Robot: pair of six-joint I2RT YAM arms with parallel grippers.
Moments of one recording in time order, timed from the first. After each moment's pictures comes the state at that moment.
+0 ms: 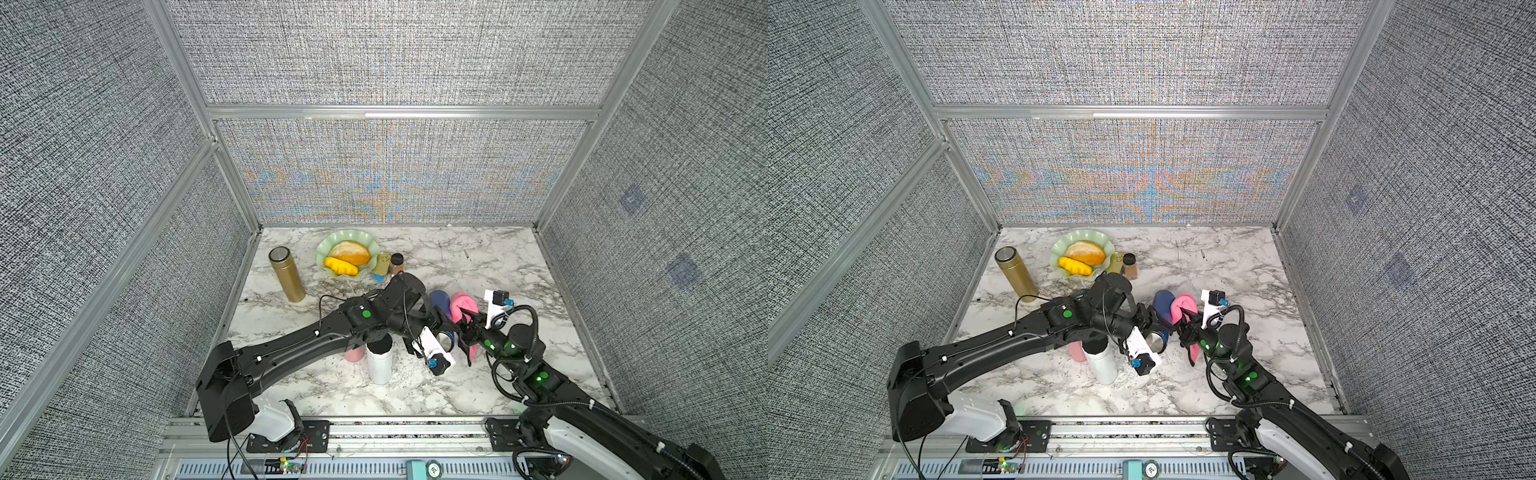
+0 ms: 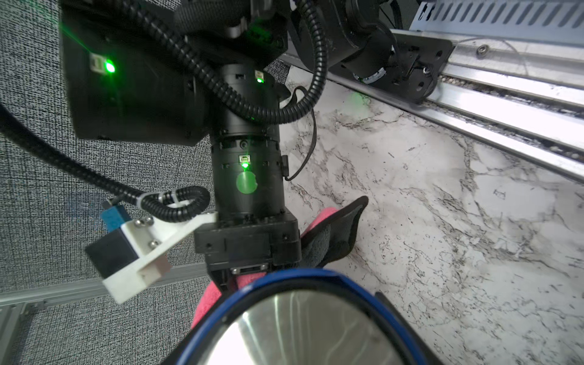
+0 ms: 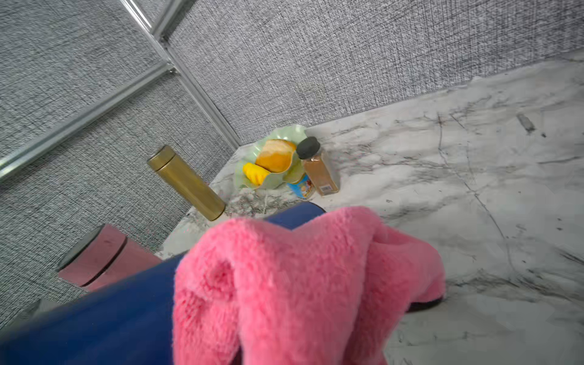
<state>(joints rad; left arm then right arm) -1.04 1.45 1.21 -0.42 0.53 1.51 0.60 0.73 0.26 0.37 -0.02 0.55</state>
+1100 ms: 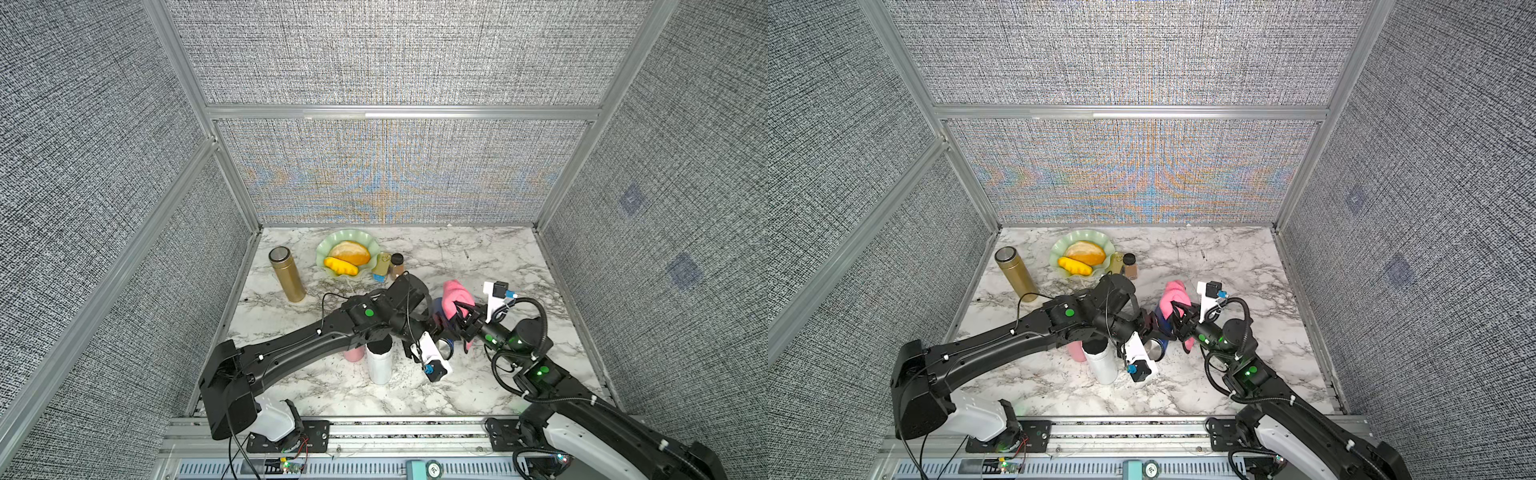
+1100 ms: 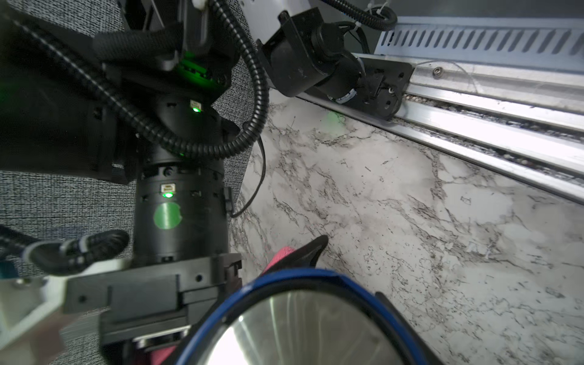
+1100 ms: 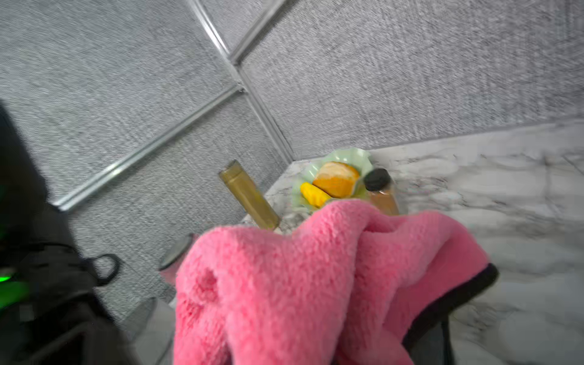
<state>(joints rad) -1.05 1.47 1.25 -0.54 0.57 1.58 0.58 0.80 0.29 0.50 -0.18 0.59</state>
